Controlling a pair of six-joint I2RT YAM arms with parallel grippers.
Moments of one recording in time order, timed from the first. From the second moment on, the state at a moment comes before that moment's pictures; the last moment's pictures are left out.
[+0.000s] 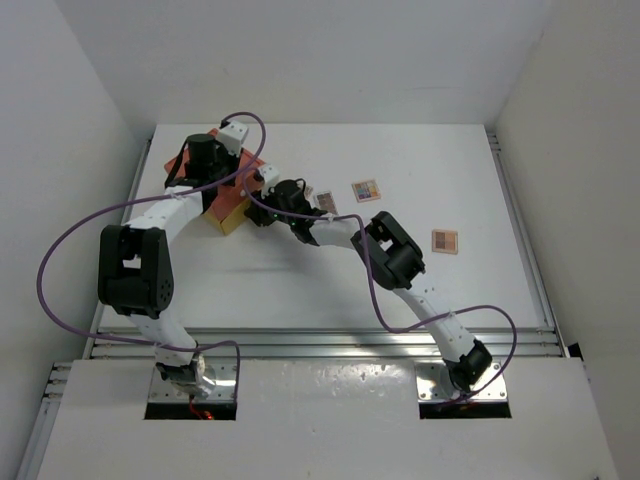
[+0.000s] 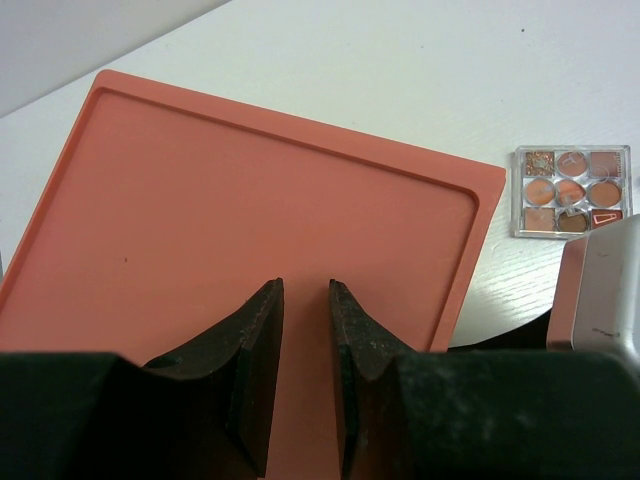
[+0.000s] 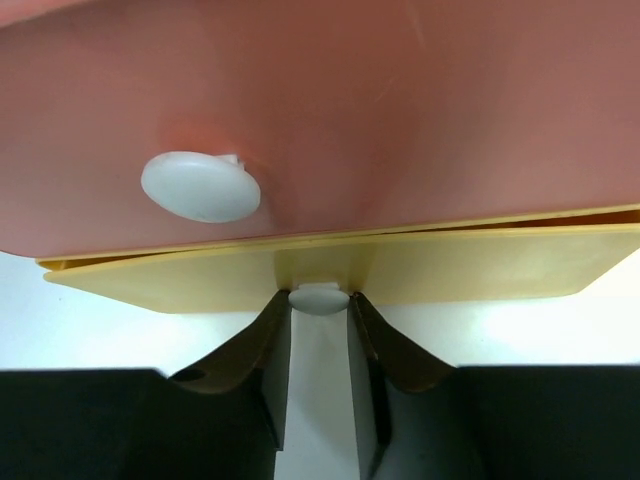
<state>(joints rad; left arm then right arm) -0.08 1.73 1.23 0.06 0.09 0.31 0.76 2.59 1.83 0.46 -0.17 0.20</state>
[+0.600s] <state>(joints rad) -0.08 1.73 1.23 0.06 0.09 0.31 0.75 2.45 1.57 0.58 -0.18 0.14</state>
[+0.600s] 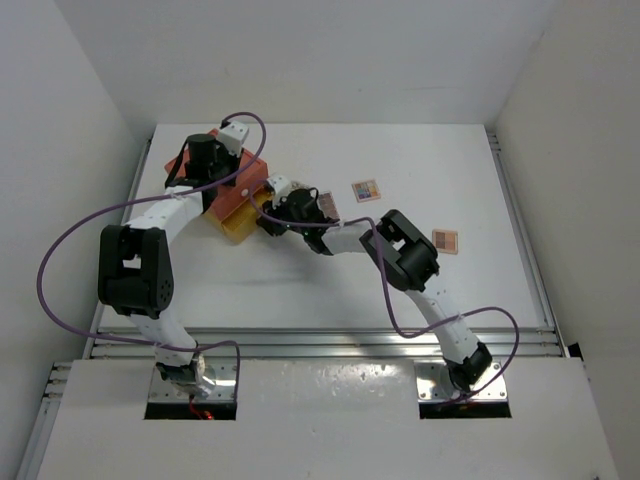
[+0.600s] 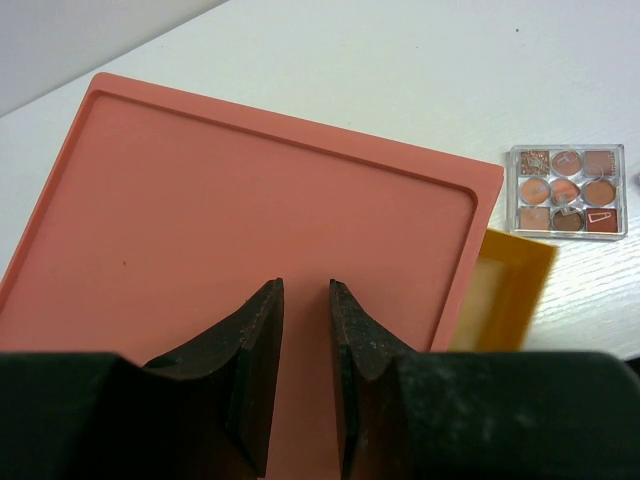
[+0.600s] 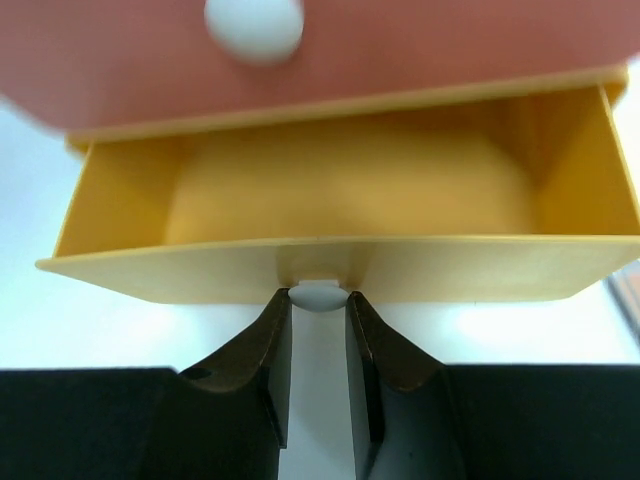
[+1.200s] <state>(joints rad) -0.08 1.73 1.24 0.04 0.09 0.31 0.76 2.13 1.05 0.66 -0.26 0.13</state>
